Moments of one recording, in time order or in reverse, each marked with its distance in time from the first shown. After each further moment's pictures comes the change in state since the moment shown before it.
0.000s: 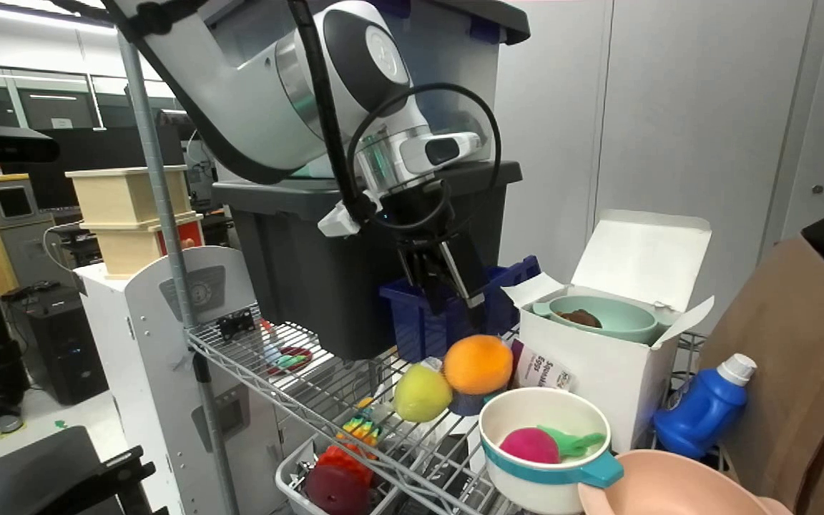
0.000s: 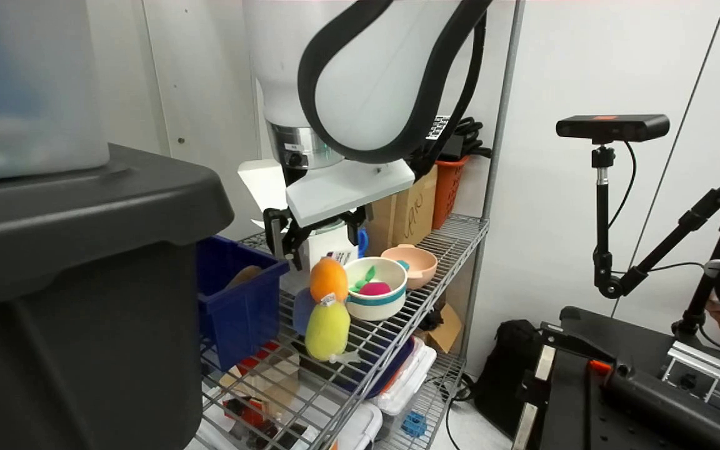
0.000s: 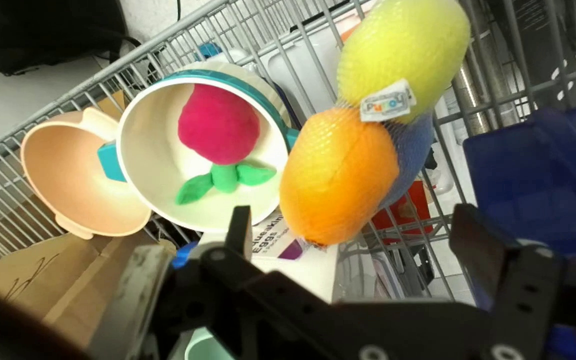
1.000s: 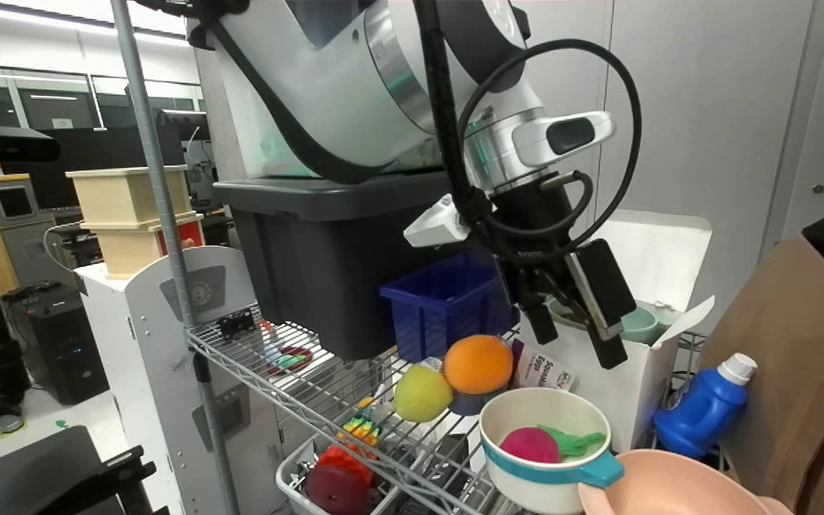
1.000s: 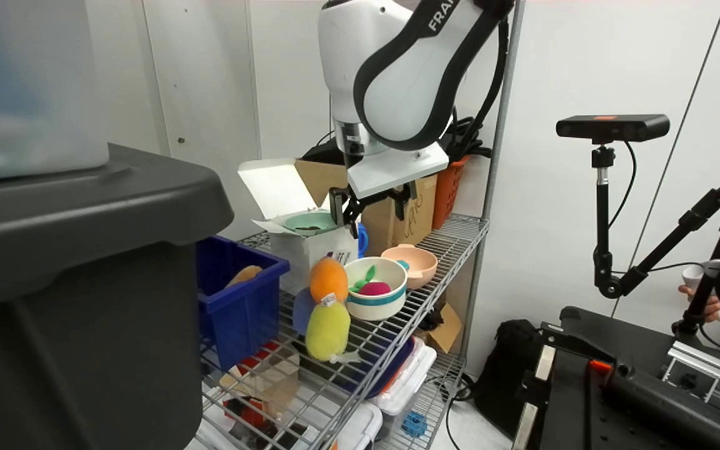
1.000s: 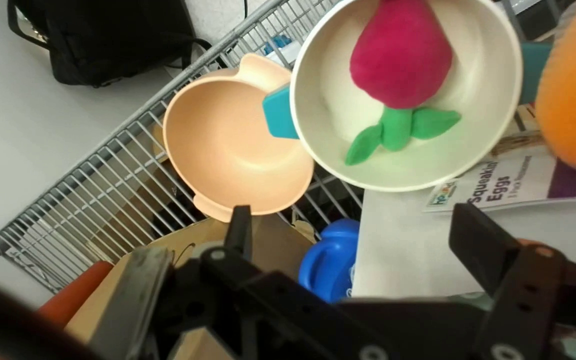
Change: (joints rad) arm -0.128 0.034 -0.069 0.053 0.007 -0.033 -0.046
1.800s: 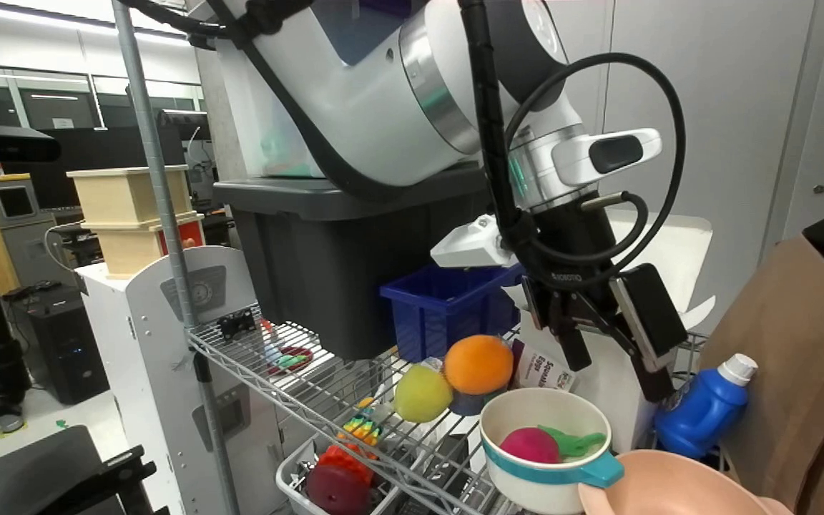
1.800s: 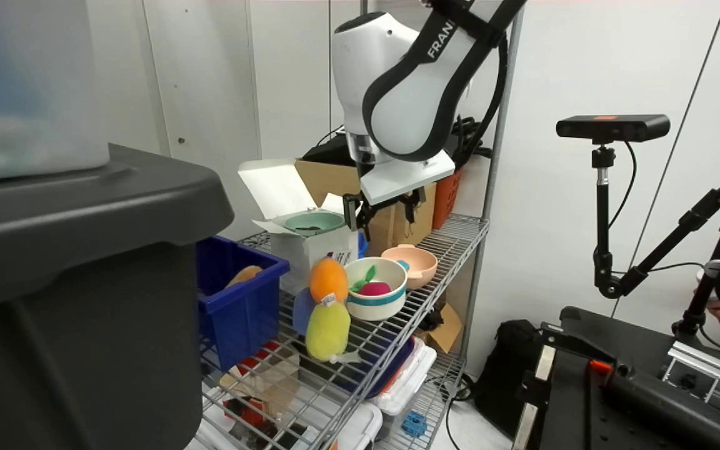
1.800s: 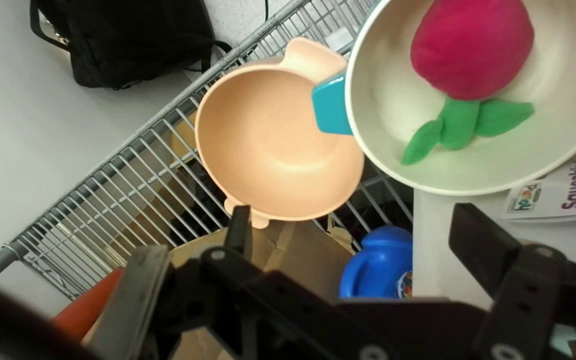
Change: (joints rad) arm -0.026 0.049 -0.022 0.035 0.010 -0.002 -0.032
